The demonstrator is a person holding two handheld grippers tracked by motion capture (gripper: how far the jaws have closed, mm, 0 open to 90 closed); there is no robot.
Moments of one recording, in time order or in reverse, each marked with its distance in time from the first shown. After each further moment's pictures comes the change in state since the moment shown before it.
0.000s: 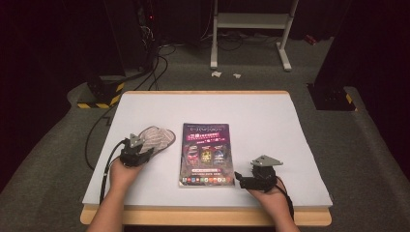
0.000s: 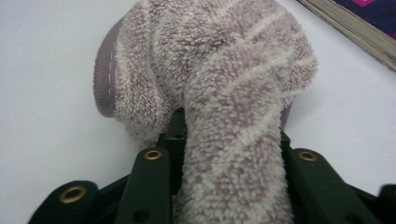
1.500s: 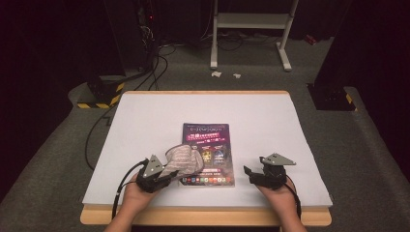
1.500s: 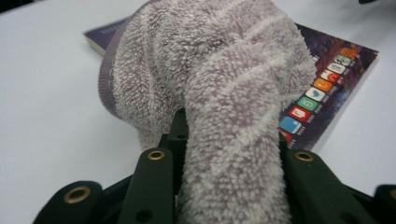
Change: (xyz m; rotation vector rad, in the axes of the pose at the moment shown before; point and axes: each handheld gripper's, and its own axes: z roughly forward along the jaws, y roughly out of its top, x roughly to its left) left arm -0.100 -0.003 -0.049 -0.130 -0.305 0.190; right arm -0.024 -0.004 -0.014 -0.083 -0.029 0.034
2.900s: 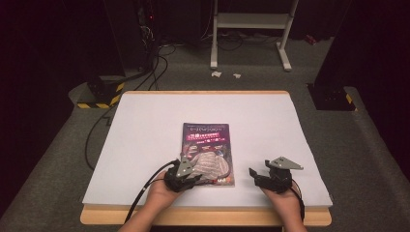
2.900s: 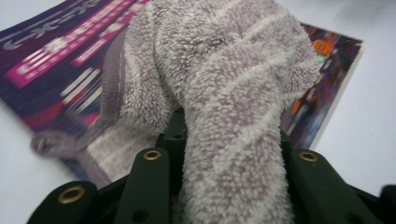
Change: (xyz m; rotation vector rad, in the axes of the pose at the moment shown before) left arm -0.031 0.015 0.050 0.066 -0.034 0.079; right arm -0.008 -0.012 -0.011 -0.006 -0.024 0.054
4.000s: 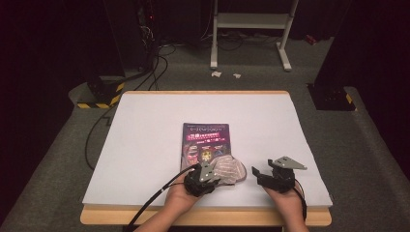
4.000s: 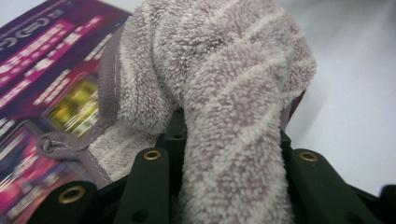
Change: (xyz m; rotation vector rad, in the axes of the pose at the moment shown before) left arm -0.056 0.044 0.040 0.023 -0.064 0.043; right arm -0.006 0.001 -0.005 -0.015 -0.023 0.014
